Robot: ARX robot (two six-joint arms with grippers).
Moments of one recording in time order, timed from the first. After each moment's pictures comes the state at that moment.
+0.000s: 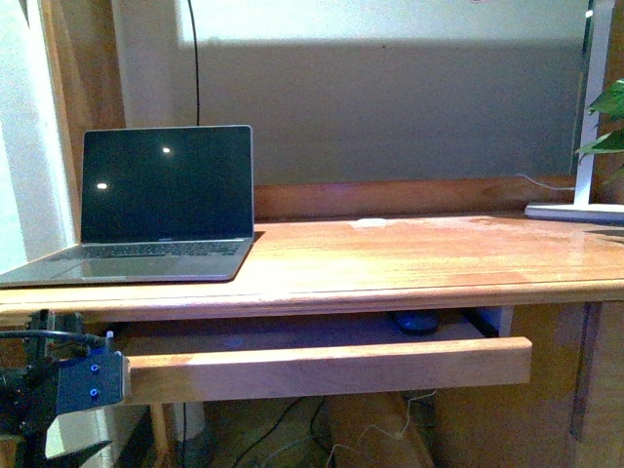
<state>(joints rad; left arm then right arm) 0.08 2.10 1.16 0.33 0.45 1.45 0.00 0.00 0.02 0.00 0.00 0.00</state>
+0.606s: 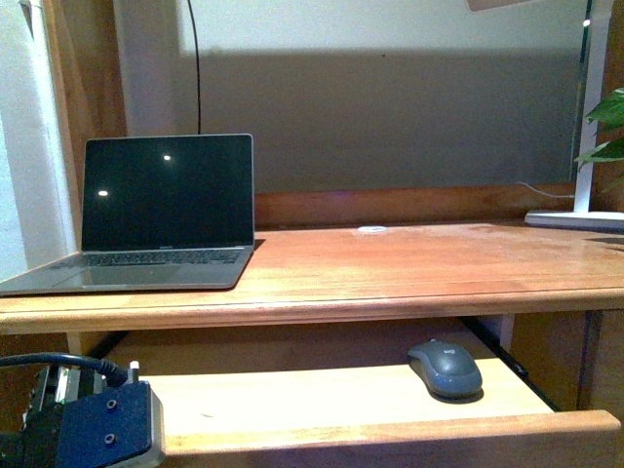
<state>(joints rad) -0.09 1.76 0.83 0.12 0.50 1.18 0.00 0.00 0.02 0.00 0.00 0.00</state>
